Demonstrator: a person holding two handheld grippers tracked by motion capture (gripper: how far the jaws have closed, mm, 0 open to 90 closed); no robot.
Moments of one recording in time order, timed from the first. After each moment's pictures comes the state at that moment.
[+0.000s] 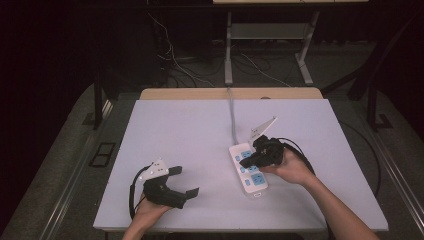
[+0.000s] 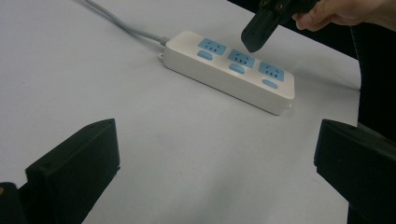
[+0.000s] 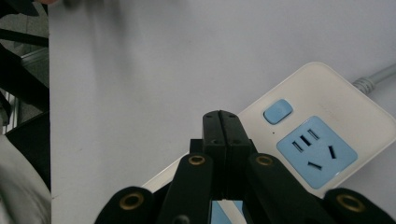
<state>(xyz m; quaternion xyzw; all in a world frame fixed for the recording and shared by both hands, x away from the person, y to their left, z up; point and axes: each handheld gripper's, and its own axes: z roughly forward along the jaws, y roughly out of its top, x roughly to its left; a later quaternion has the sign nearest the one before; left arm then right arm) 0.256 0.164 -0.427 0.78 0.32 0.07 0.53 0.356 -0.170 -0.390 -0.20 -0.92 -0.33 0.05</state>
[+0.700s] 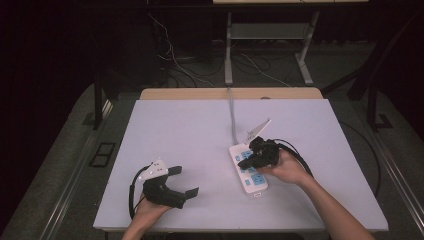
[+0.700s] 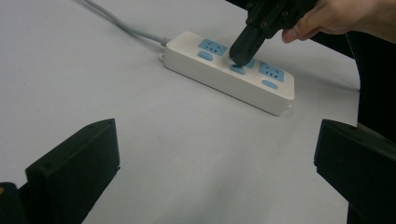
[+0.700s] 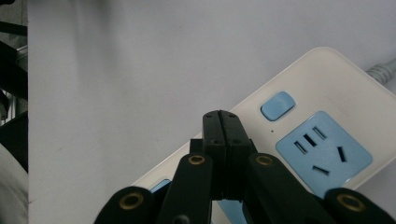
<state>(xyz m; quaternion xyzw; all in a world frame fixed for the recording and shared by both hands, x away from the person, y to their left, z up) 0.256 0.165 -0.427 0.78 0.32 0.07 0.53 0.364 -0.164 -0.407 -0.20 -0.93 -0.32 0.05</state>
